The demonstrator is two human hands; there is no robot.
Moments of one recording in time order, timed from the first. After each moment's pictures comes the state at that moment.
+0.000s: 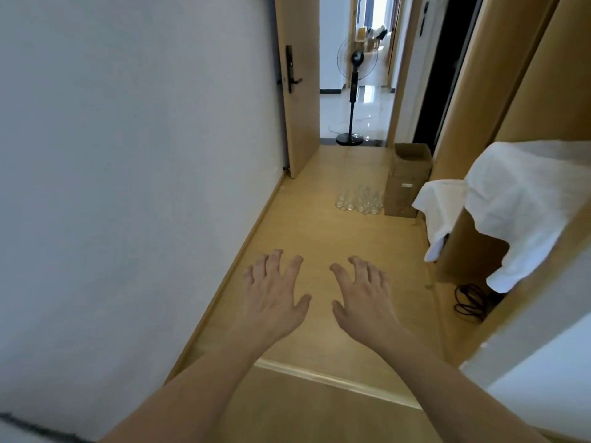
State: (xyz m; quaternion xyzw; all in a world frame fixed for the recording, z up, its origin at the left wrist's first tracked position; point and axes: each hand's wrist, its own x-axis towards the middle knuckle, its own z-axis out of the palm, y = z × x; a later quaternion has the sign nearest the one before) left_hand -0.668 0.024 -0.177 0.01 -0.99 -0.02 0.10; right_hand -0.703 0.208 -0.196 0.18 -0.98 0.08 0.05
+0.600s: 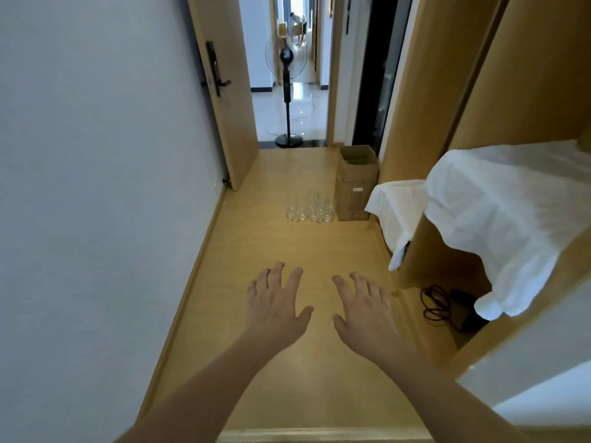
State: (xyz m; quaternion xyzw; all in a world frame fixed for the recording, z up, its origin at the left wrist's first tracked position) left_hand -0.916 0.014 -0.216 -0.09 -0.99 -0.07 0.04; right_hand -0.895 0.200 -0.221 0.05 -1.00 0.06 0.01
